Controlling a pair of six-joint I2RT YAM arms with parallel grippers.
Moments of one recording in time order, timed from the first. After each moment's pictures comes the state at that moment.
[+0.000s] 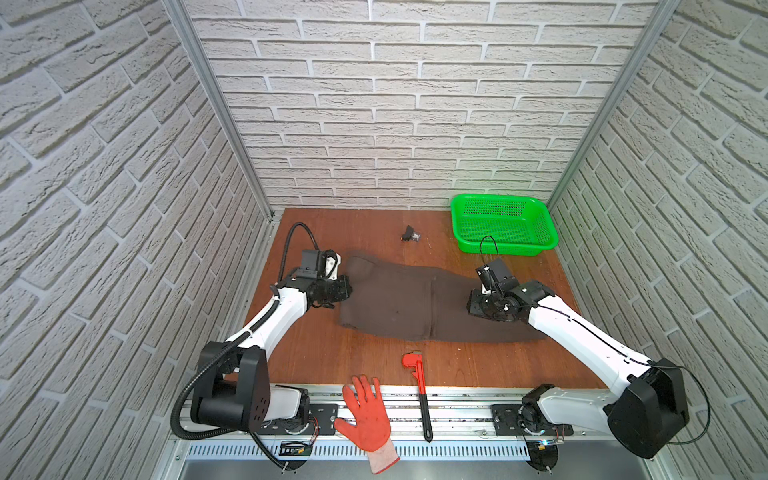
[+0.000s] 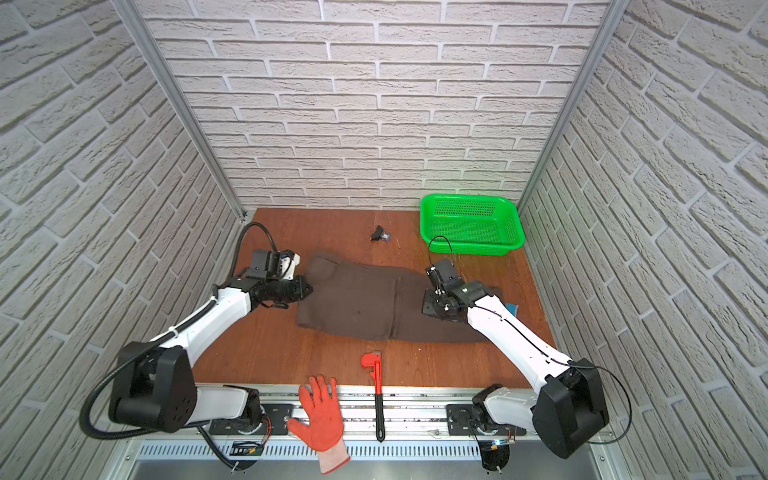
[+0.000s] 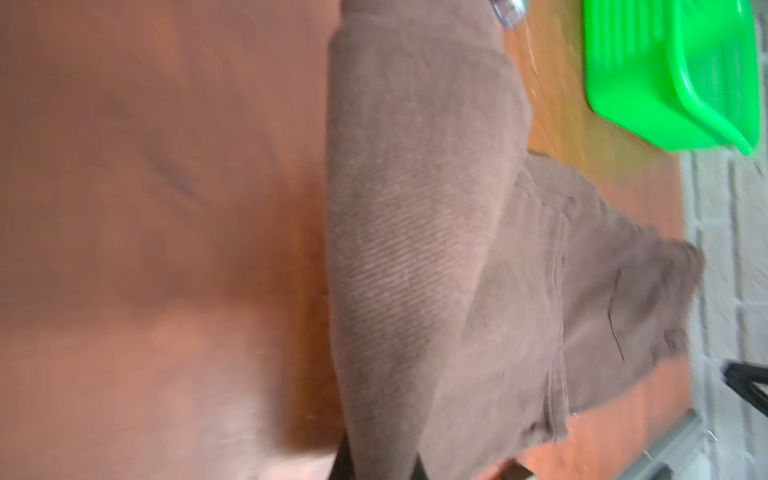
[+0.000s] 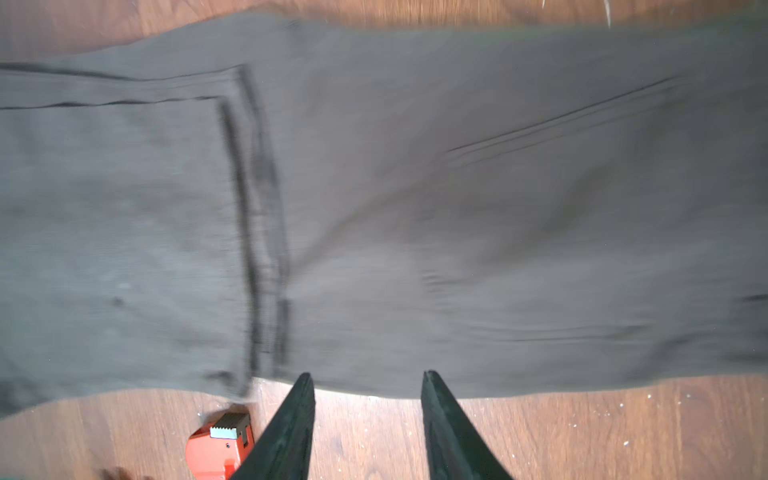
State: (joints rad) left arm -0.13 1.33 0.90 -0.55 0.32 -0.31; right arm 0.40 1.25 0.97 -0.87 0.07 0.68
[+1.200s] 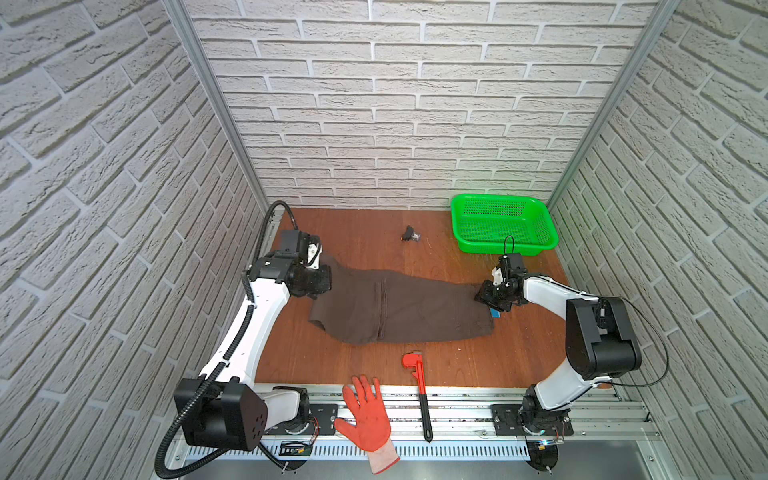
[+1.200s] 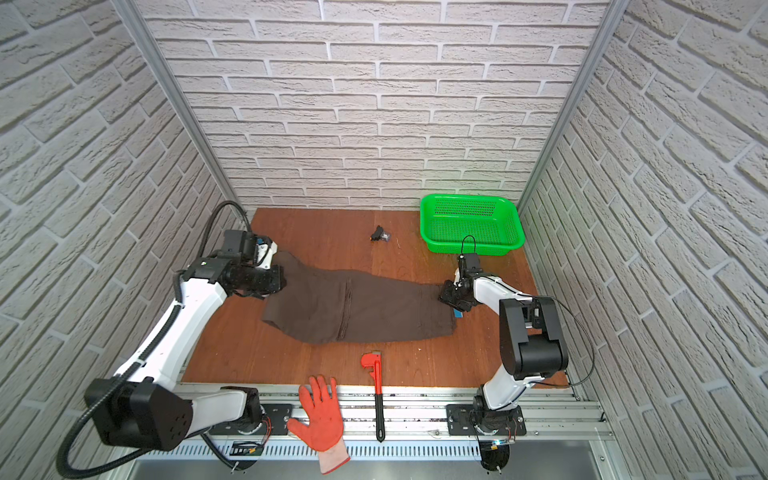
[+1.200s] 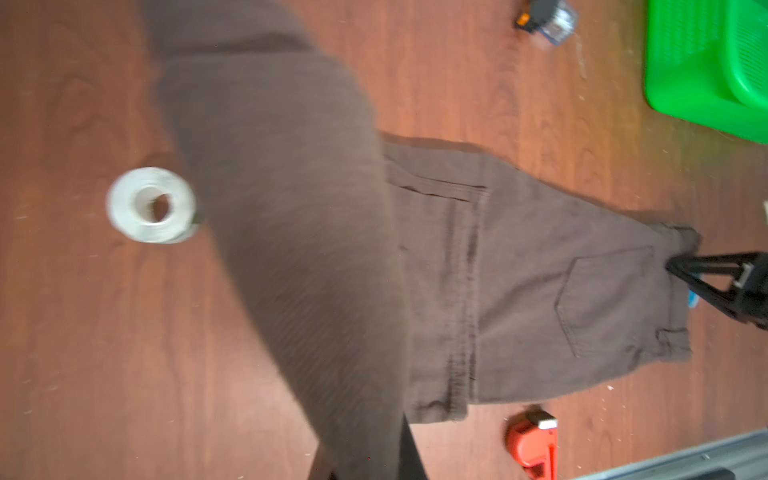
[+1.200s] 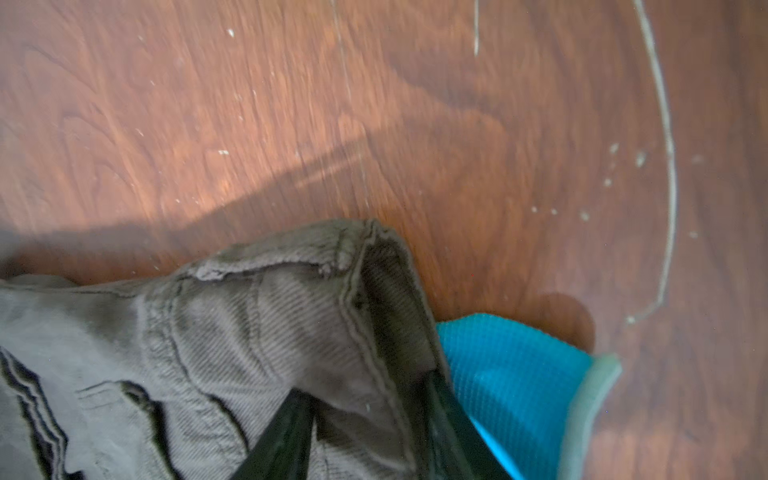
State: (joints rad) left arm -0.18 1.26 1.19 -0.98 0.21 -0.25; right arm 0.00 1.66 0.90 -0.47 -0.24 0.51
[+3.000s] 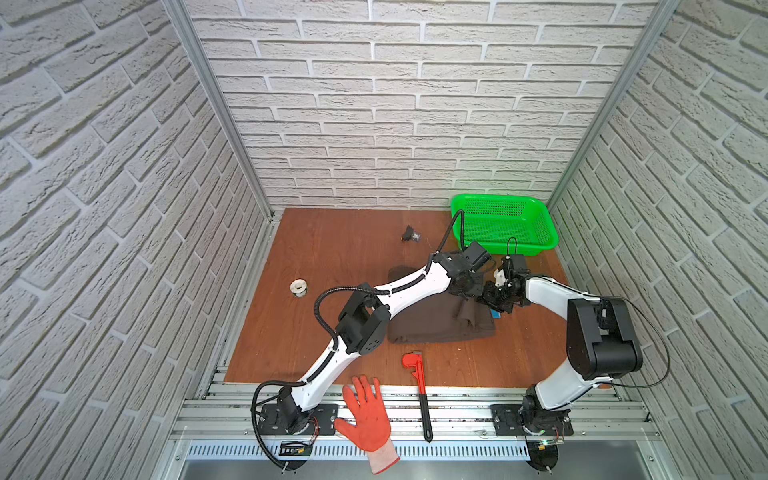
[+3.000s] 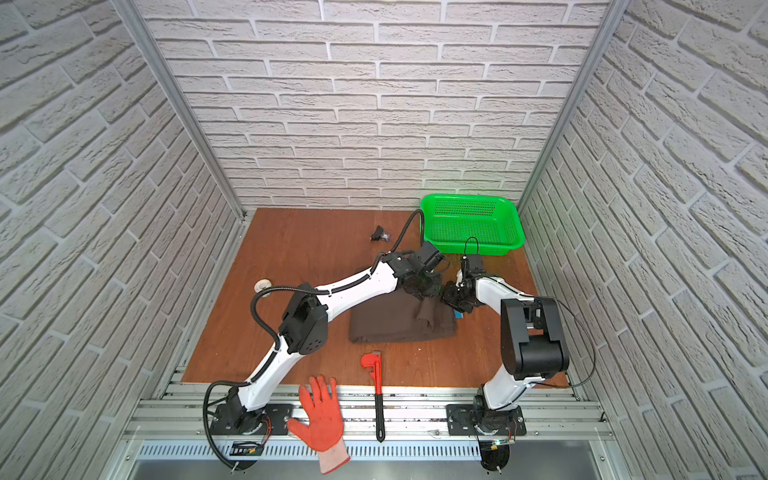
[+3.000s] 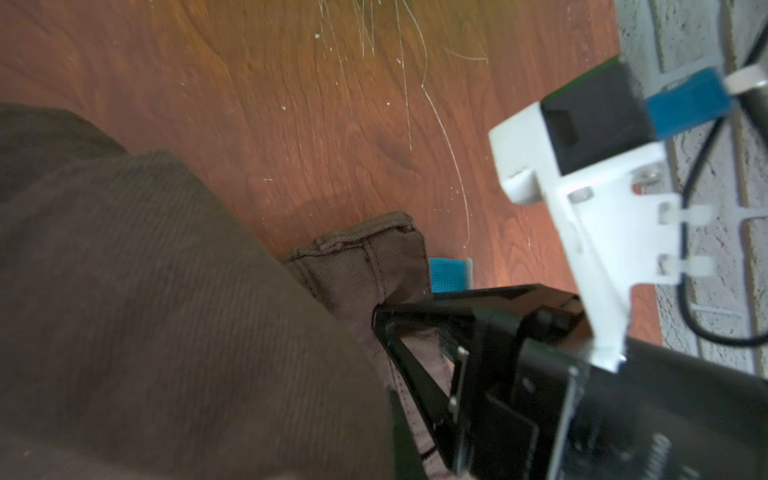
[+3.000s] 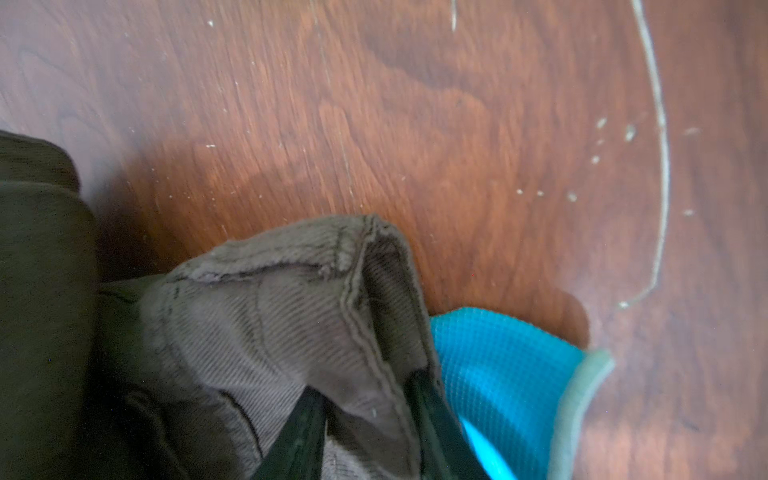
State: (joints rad) left arm -1.00 2.40 2.23 -0.80 0.07 -0.71; right arm -0.02 1.65 0.90 -0.51 -0.26 0.52
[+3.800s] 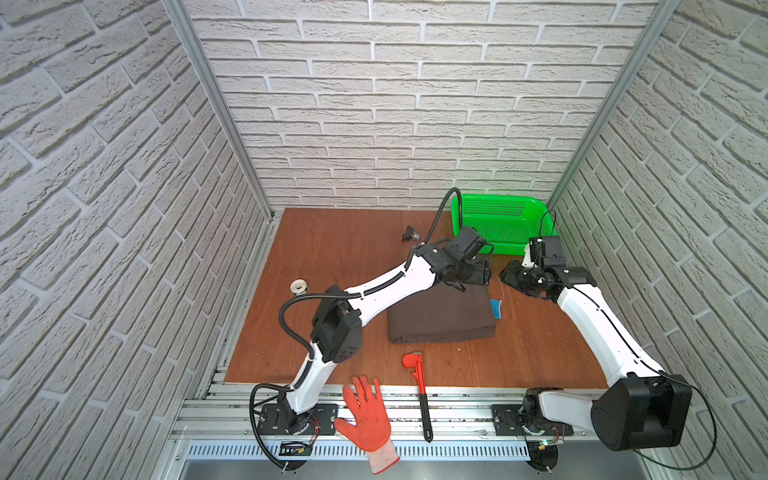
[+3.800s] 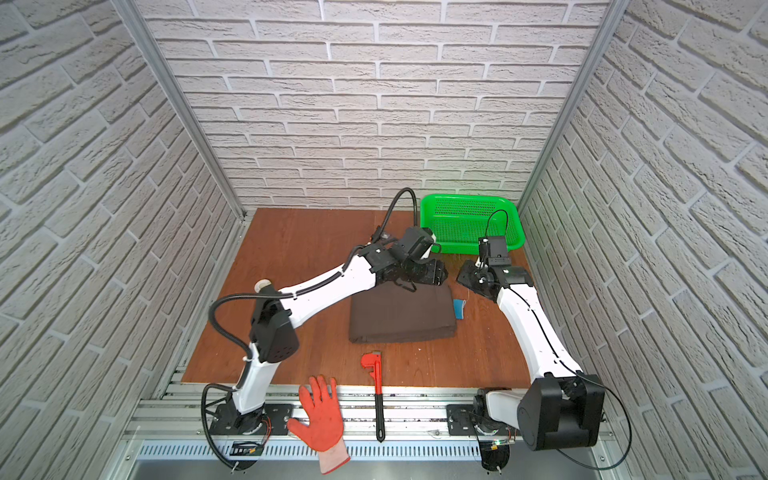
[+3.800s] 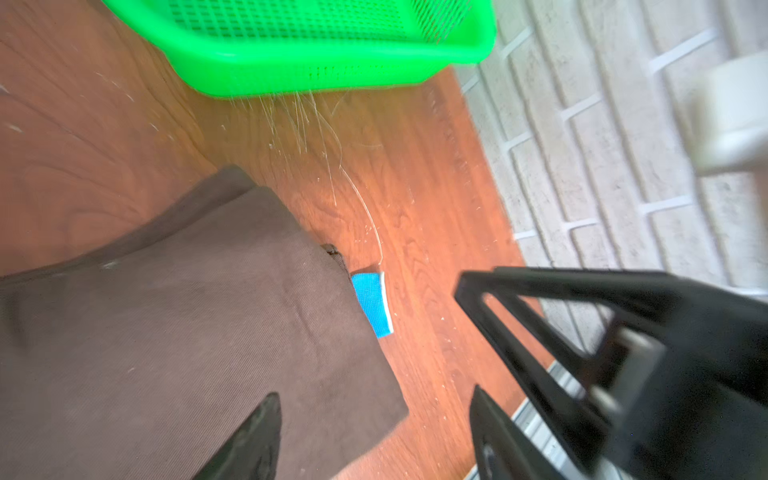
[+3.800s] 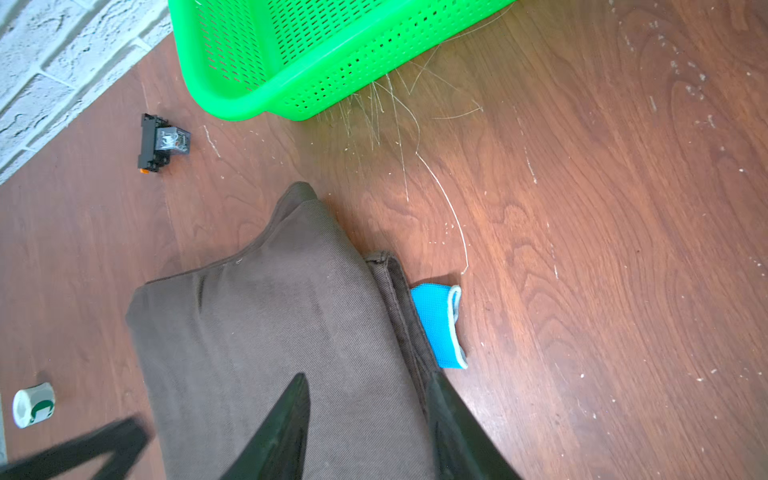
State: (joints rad) left arm -0.98 2.04 1.98 -0.68 0.07 -0.65; right arm -0.02 1.27 1.08 -0.81 -0.06 0.55
